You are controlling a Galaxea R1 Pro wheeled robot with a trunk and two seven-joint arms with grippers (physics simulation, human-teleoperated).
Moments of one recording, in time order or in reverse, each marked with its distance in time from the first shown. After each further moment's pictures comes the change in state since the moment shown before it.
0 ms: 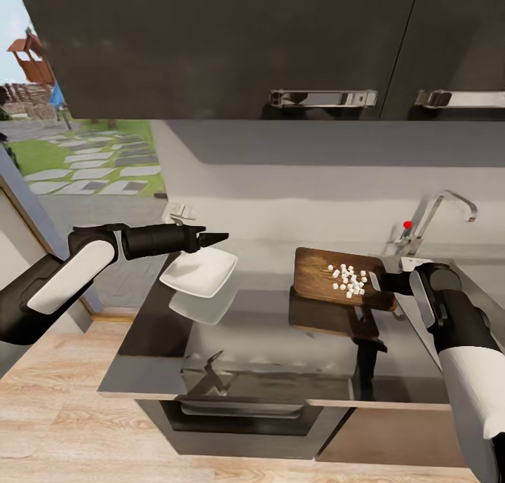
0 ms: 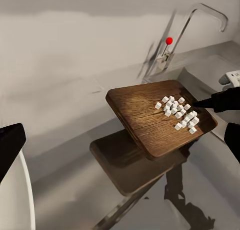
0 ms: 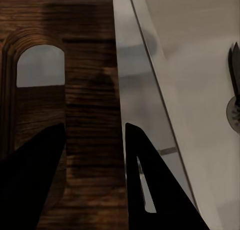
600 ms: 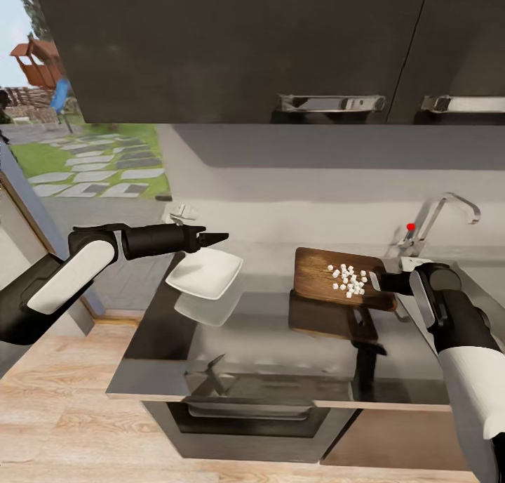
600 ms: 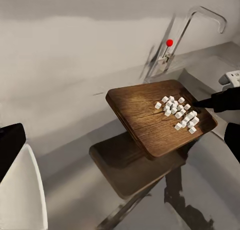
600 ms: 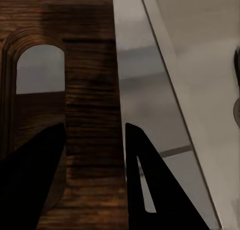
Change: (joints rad) left arm 0.000 0.000 0.000 0.000 0.001 0.000 0.000; right arm 0.000 0.000 0.000 0.000 0.000 0.000 0.000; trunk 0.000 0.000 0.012
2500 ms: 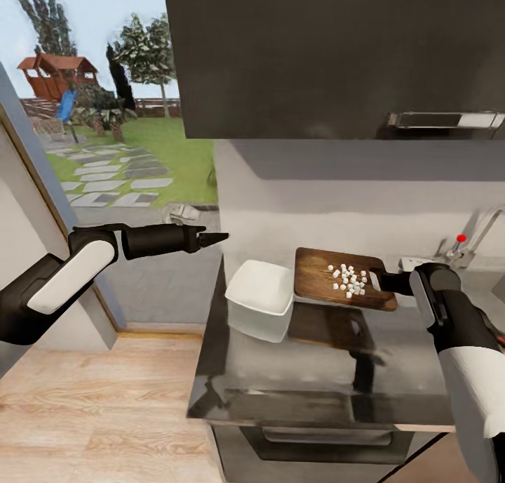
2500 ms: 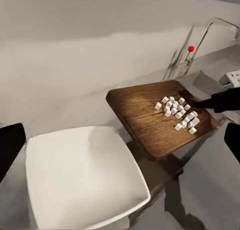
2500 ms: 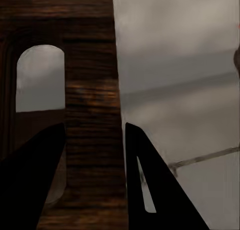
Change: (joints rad) left arm 0.000 0.000 0.000 0.000 -0.001 -0.001 0.000; right arm 0.000 0.000 0.000 0.000 0.003 0.000 0.000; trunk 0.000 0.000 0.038
